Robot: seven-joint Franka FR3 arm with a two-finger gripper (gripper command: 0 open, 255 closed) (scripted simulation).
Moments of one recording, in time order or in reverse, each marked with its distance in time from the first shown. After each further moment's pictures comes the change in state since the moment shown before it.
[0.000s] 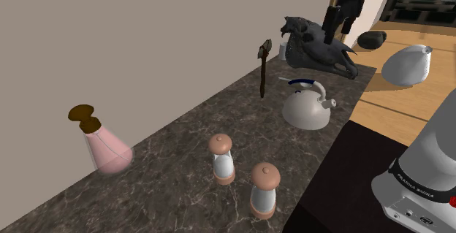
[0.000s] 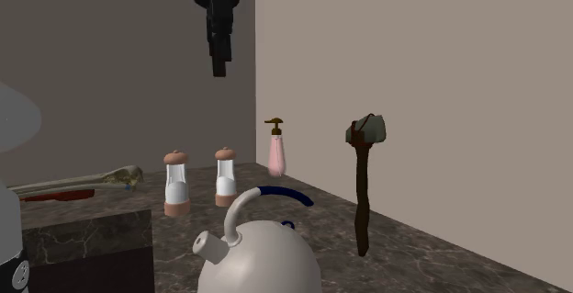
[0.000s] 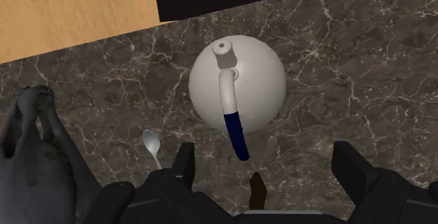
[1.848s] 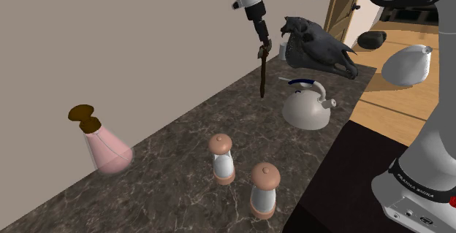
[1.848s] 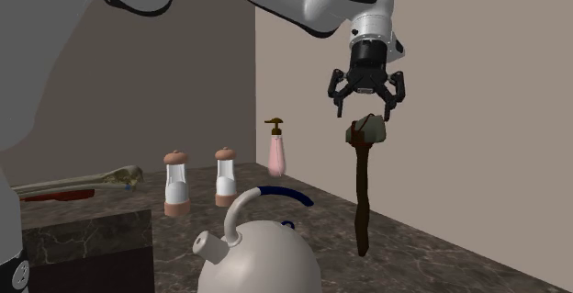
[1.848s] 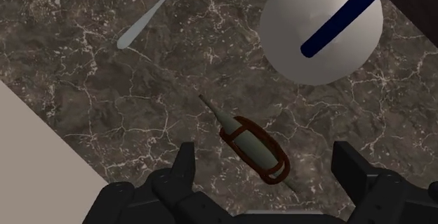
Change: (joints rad) arm 0.111 1.186 -0.096 1.109 -0.011 -0.229 -0.993
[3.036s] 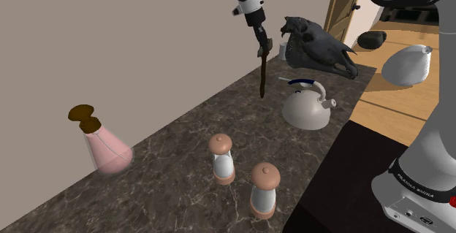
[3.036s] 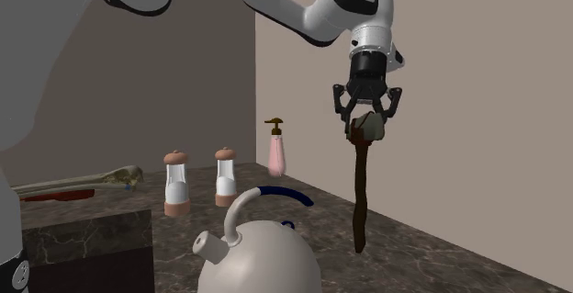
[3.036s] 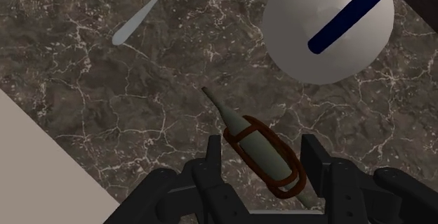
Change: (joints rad) arm 0.001 -0.002 0.002 -0.061 -0.001 0.057 0.007
